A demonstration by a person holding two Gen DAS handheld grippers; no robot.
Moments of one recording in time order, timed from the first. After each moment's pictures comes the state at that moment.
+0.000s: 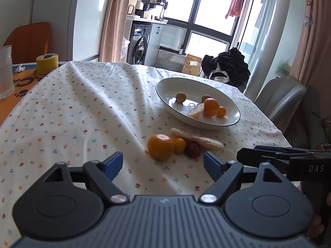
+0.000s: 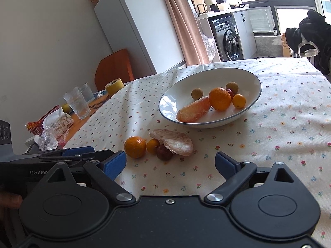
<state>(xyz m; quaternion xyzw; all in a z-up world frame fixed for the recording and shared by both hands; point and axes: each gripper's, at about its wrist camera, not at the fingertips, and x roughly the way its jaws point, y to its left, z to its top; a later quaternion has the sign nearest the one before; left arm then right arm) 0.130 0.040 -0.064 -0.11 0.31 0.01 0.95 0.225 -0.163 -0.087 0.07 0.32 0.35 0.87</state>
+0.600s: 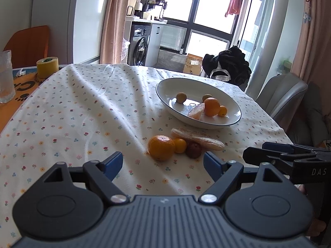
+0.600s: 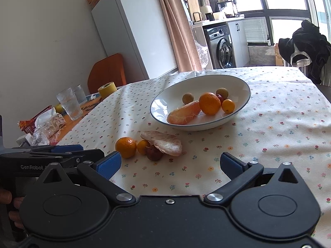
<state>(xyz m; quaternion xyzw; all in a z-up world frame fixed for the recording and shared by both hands) 0.134 0.038 -0.063 -0.10 0.31 0.01 0.95 0.218 -0.169 -0.089 0.06 0.30 0.33 0.89</state>
